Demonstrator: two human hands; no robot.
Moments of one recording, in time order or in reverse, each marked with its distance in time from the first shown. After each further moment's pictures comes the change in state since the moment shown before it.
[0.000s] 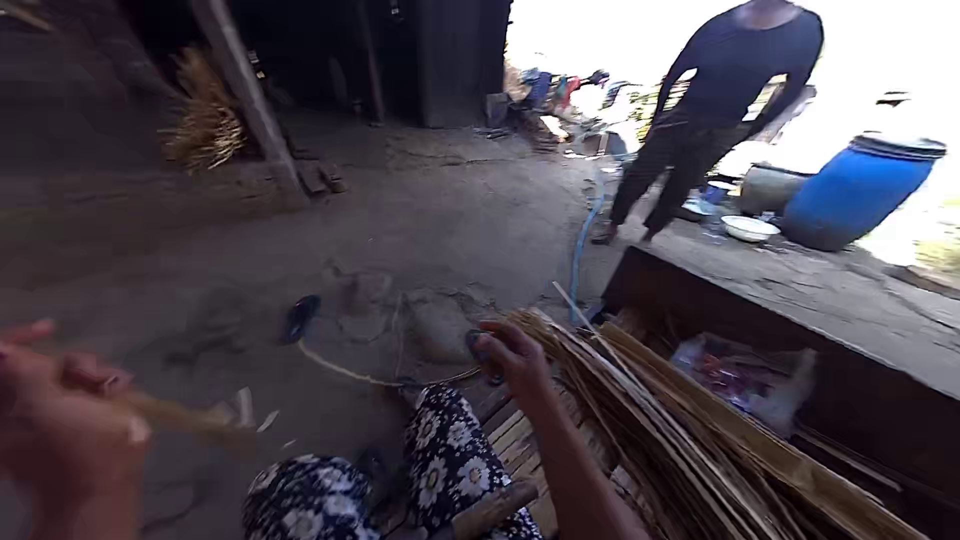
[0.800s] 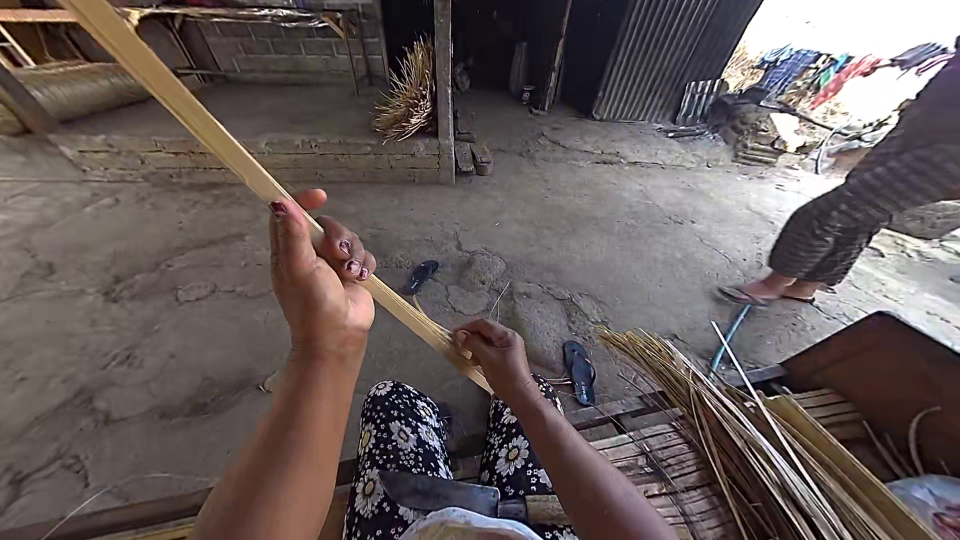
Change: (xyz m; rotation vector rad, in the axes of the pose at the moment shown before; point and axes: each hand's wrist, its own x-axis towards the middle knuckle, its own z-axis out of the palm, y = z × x) left_hand -0.016 0.122 0.077 -0.436 0.231 -0.104; right_hand -0.010 0.006 0.170 -0.002 -0.485 -0.166
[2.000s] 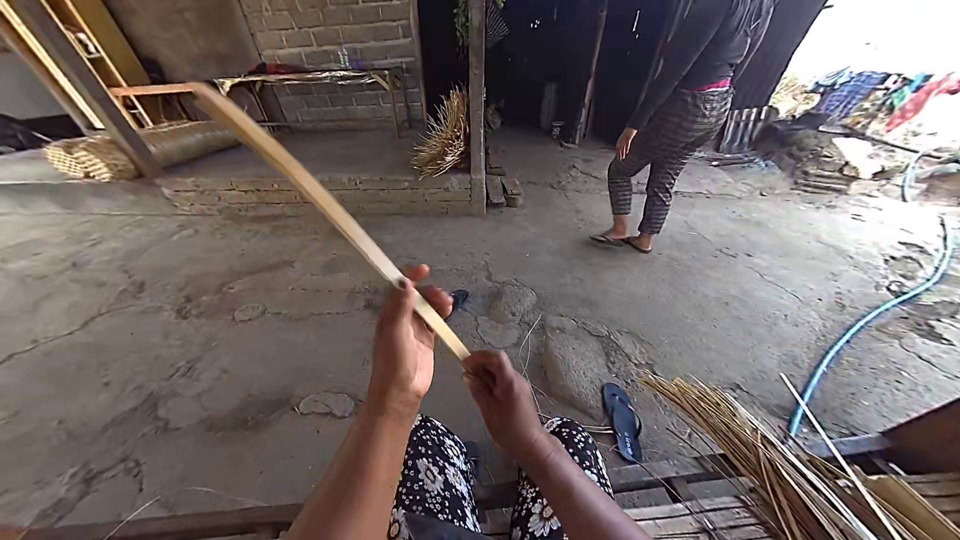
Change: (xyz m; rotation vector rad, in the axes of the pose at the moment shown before) left_hand -0.021 -0.040 -0.024 0.118 -0.102 -0.221; right_hand 0.001 -0.017 0.032 -0.136 -0.037 -0.380
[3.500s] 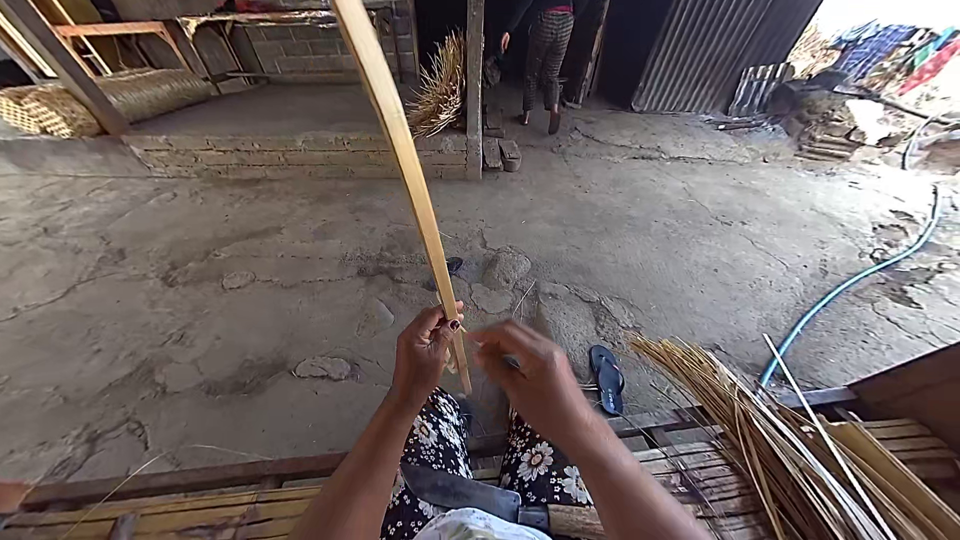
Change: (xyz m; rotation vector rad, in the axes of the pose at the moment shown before) left_hand -0.038 -0.084 -0.051 0.650 -0.214 0.232; right_hand -0.002 -0.055 -0.054 -0.074 -0.137 0.016
